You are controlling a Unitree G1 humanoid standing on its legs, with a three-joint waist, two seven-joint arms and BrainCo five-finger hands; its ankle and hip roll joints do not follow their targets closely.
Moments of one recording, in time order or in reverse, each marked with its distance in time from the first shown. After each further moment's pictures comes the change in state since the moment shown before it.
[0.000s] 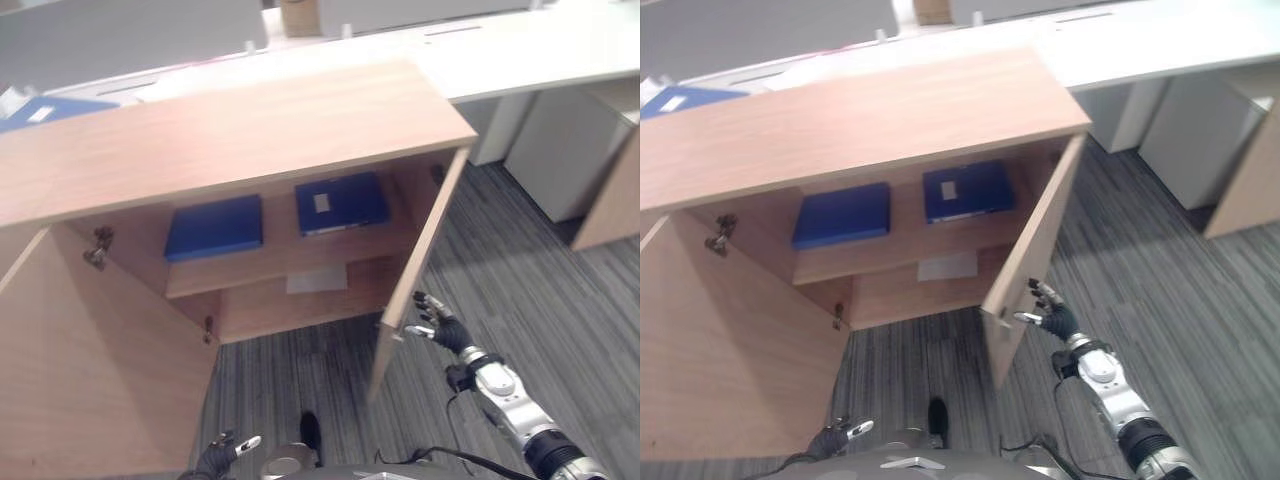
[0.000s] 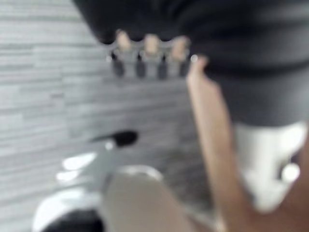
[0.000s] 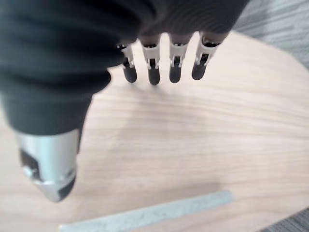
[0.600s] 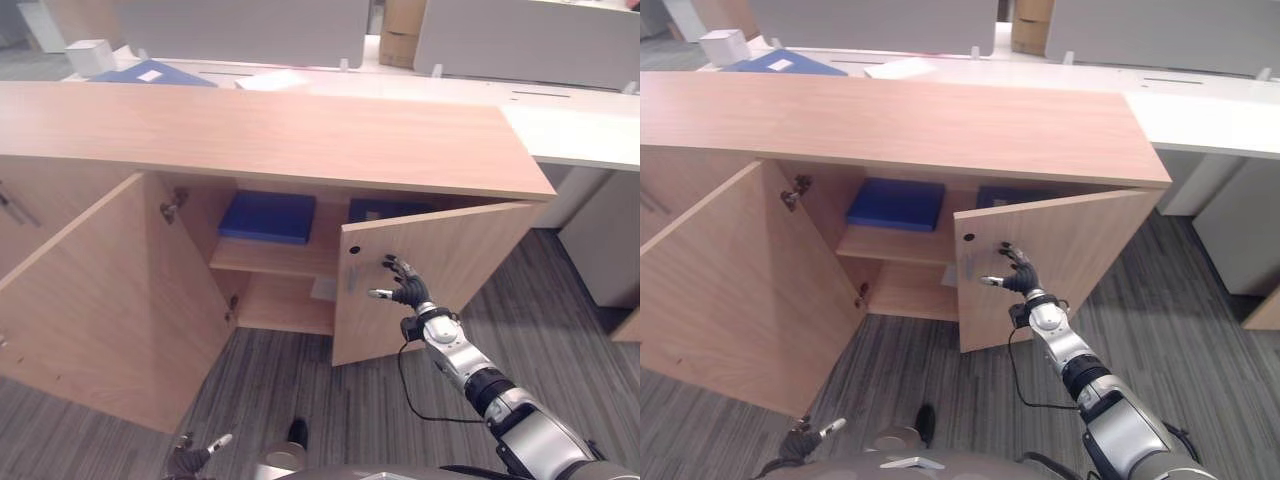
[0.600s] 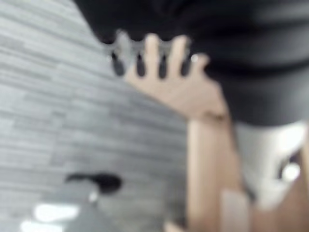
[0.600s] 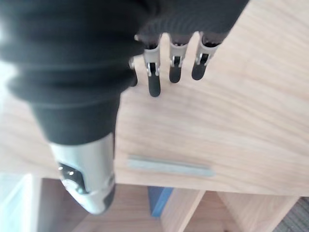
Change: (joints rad) left arm 0.015 0.026 0.080 -0.005 -0.003 -0.126 0.294; right arm -0.347 0.165 0.055 0.347 -0.027 0.050 -0.200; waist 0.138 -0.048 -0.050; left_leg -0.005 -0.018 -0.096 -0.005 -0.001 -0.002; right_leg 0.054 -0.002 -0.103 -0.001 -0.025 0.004
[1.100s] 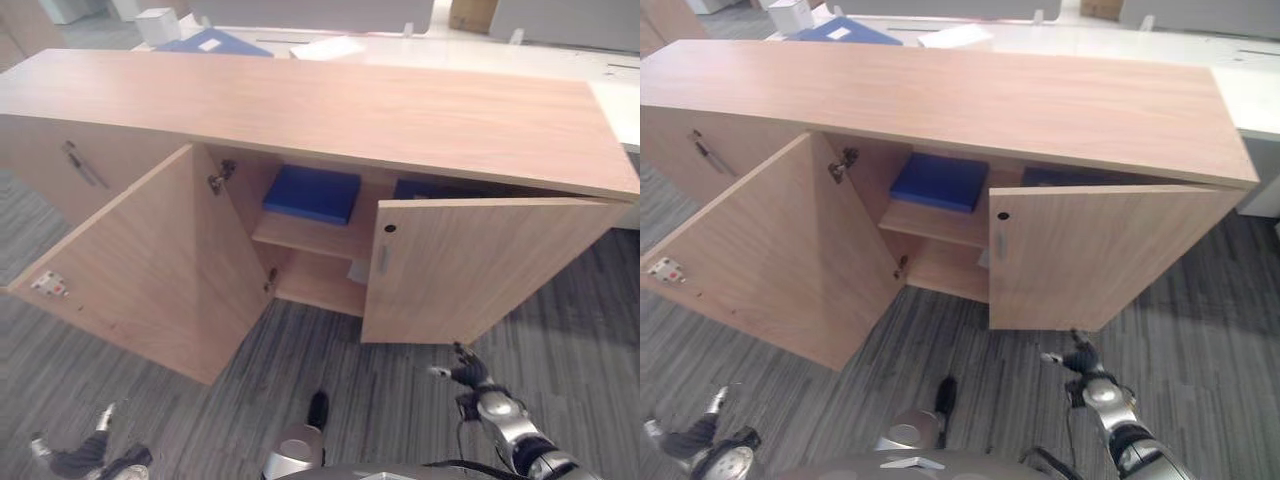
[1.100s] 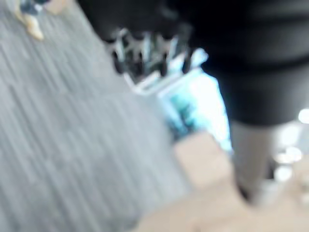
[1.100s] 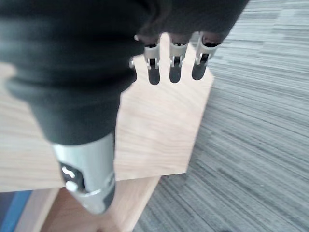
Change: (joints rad) left arm 0.059 0.004 0.409 -0.171 -0.015 -0.333 0.495; right arm 0.318 -0.100 -0.101 0.158 -0.016 0.083 -0.020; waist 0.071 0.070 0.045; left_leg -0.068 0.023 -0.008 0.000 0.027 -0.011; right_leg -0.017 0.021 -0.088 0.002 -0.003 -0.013
